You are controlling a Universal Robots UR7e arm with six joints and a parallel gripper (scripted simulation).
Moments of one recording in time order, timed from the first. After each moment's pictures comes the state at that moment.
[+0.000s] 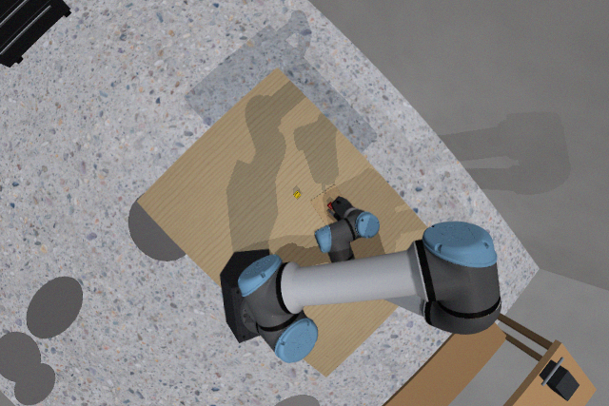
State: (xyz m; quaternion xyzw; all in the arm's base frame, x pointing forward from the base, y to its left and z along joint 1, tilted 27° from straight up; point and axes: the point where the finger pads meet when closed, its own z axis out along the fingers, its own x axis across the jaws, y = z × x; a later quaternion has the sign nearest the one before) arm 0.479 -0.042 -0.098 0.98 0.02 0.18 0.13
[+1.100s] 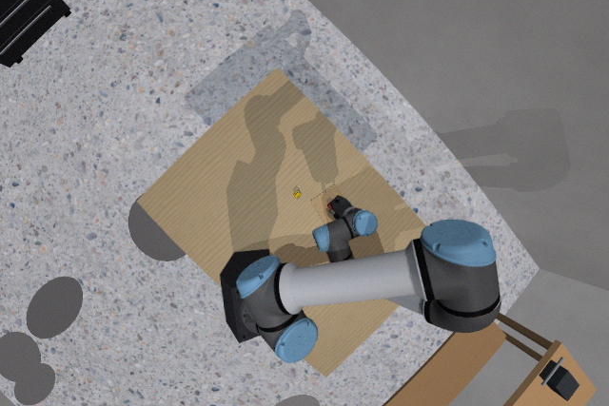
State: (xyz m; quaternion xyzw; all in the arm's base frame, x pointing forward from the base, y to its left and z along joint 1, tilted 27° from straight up) arm 0.477 -0.043 -0.094 0.97 0.01 0.18 0.15
